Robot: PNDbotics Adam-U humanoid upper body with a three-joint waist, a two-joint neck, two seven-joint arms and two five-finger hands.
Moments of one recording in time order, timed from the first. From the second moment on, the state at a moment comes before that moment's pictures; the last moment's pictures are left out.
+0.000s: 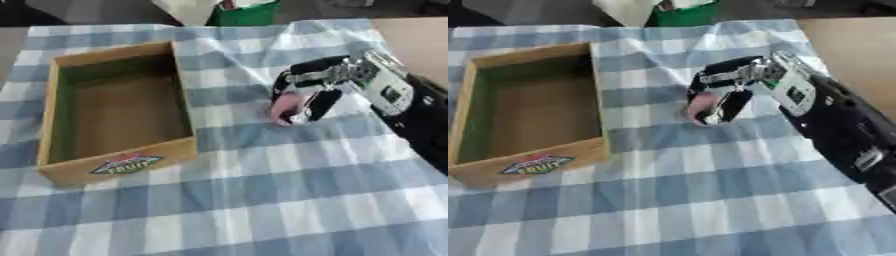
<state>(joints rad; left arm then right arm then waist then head) -0.10 0.04 0.61 -1.98 0.32 -0.21 -0.09 -0.86 -0.73 0.42 -1.19 0.34 -0.36 0.79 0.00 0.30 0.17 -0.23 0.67</state>
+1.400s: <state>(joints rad) -0.10 0.04 0.61 -1.98 0.32 -0.21 -0.08 -1.12 -0.57 0.31 -1.21 0.30 -0.43 0.58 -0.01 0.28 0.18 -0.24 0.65</state>
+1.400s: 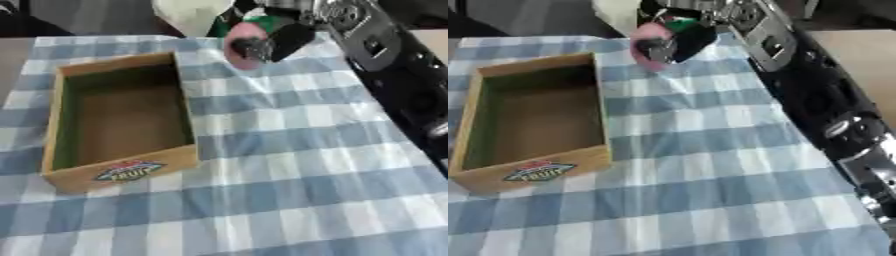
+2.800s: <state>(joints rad) -0.15 0.05 0.57 -1.98 0.39 -0.27 -0.11 -1.15 -0.07 0.19 -0.97 0.84 -0.47 0.34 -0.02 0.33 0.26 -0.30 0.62</state>
